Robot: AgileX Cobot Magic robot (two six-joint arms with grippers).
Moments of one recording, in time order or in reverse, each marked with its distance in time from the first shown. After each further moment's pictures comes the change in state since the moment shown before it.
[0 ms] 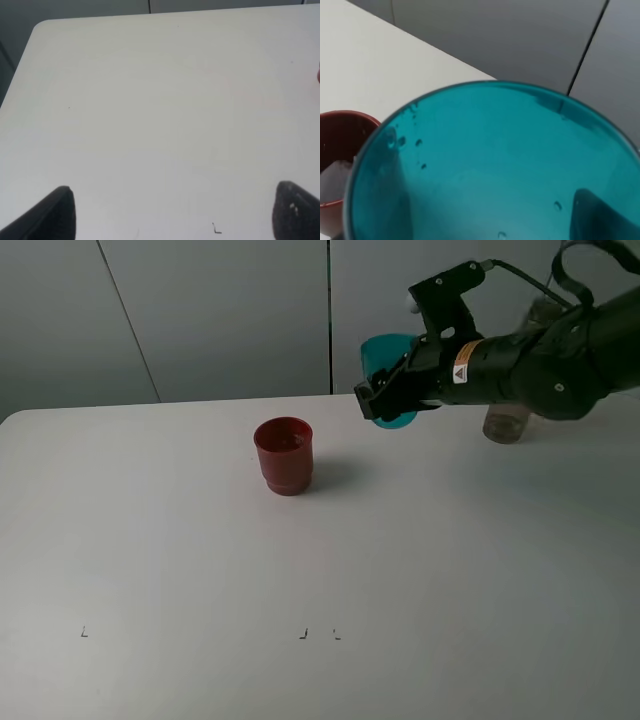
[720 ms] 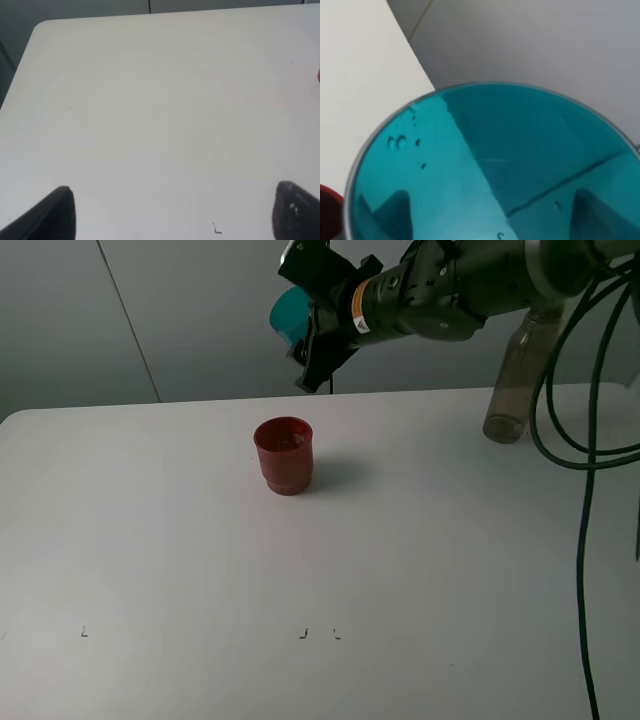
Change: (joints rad) left arm 0.000 0.000 0.000 0.000 0.000 0.007; right arm 0.158 0.182 -0.464 -0.428 0.283 -0.036
